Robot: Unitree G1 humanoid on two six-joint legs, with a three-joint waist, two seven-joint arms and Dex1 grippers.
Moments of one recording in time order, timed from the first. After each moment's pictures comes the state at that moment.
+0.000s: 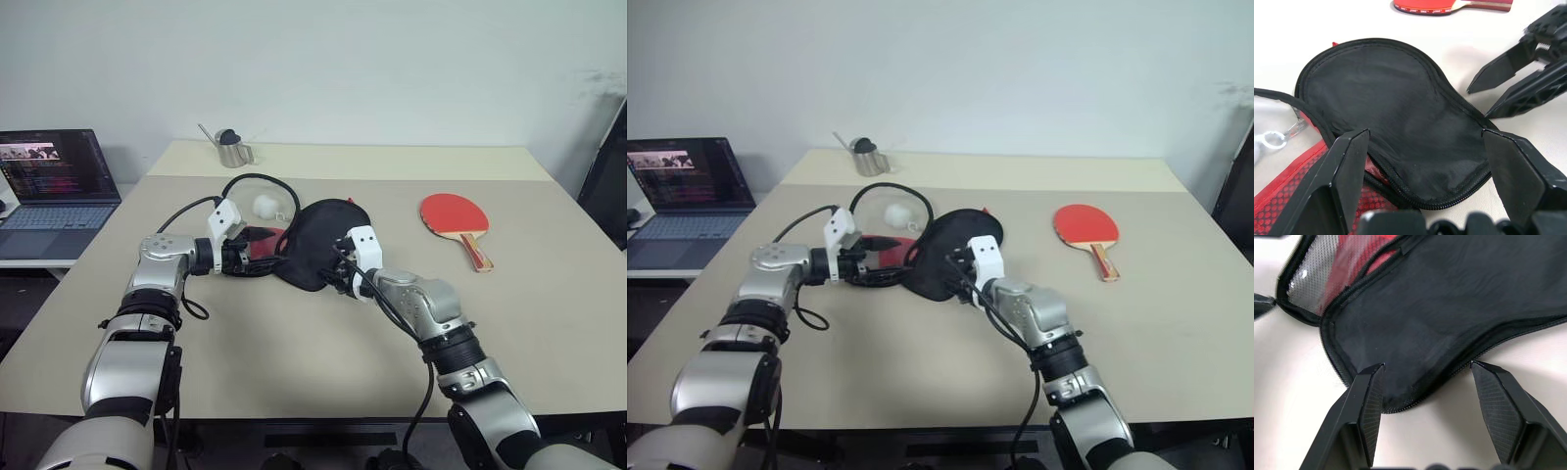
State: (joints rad) left arm -0.98 0.59 0.03 1.07 -0.09 -0.16 -1.29; right arm -0.80 -0.01 0.15 0.34 0.36 0.83 0.18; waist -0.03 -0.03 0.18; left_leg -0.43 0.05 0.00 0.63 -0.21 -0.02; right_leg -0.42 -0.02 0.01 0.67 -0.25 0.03
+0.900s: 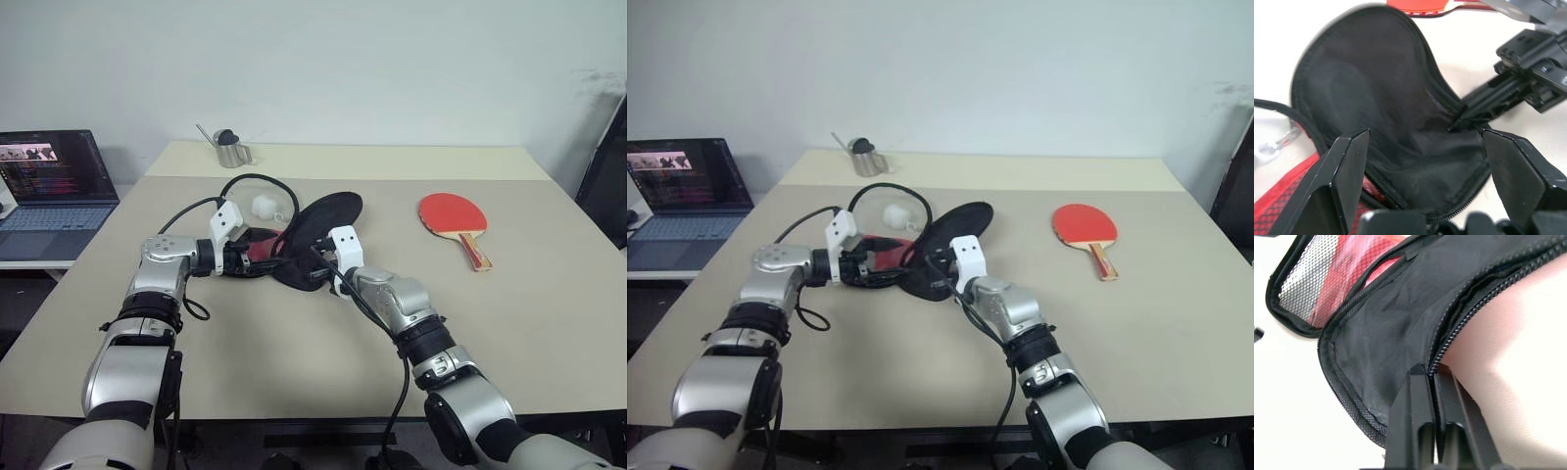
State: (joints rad) left arm -0.92 0.58 0.02 0.94 -0.10 -0.14 -1.34; right arm -0.83 0.08 0.10 0.45 0.25 0.74 0.20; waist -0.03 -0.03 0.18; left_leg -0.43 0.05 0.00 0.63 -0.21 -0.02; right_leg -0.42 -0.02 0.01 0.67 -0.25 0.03
